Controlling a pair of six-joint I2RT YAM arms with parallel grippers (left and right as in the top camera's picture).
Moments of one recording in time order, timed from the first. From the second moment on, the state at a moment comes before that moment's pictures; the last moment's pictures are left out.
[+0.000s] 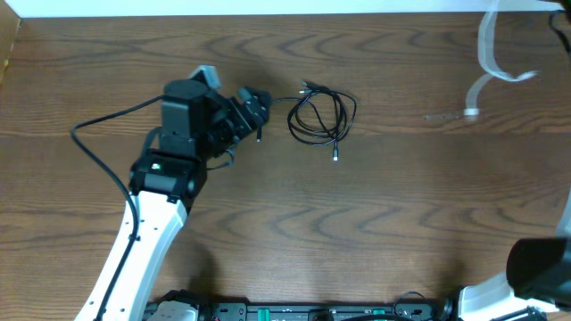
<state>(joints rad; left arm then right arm) -0.23 1.25 1.03 -0.40 0.30 -0.79 -0.27 1.75 1.91 -0.37 -0.39 0.23</state>
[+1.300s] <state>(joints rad) -0.29 1.30 1.03 -0.33 0.23 -0.71 -0.55 2.42 1.91 0.07 0.21 -0.10</state>
